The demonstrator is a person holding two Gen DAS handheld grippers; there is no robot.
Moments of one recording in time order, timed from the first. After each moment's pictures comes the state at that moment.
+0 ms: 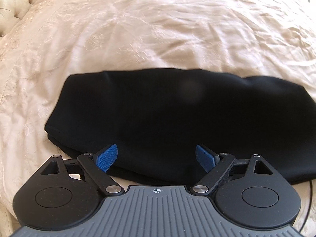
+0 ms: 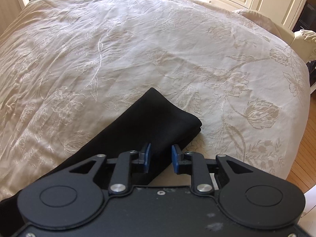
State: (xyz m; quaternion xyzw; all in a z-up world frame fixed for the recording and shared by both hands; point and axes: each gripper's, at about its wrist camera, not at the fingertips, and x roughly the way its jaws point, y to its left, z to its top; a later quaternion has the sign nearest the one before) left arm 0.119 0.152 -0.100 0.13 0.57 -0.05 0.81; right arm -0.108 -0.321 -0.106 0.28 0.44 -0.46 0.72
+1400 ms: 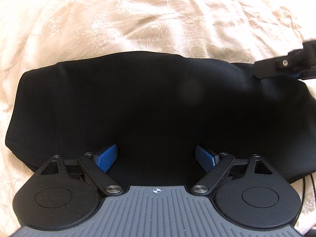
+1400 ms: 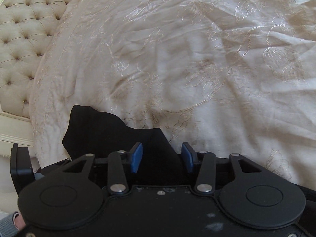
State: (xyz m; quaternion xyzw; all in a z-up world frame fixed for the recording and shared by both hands) left arm 0.163 0.151 -0.136 0.11 0.64 -0.12 0.75; right arm 0.188 -0.064 -0.149 0.27 0.58 0.15 0.75
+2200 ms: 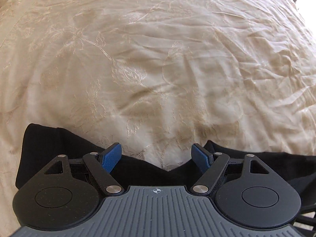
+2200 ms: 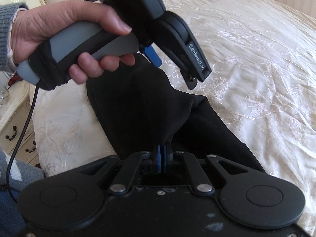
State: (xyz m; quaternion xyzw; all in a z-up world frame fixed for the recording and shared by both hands) left arm 0.221 0.124 -0.100 0.10 0.60 -0.12 0.79; right arm 0.086 0.029 -0.104 -0.05 0.48 0.27 0.83
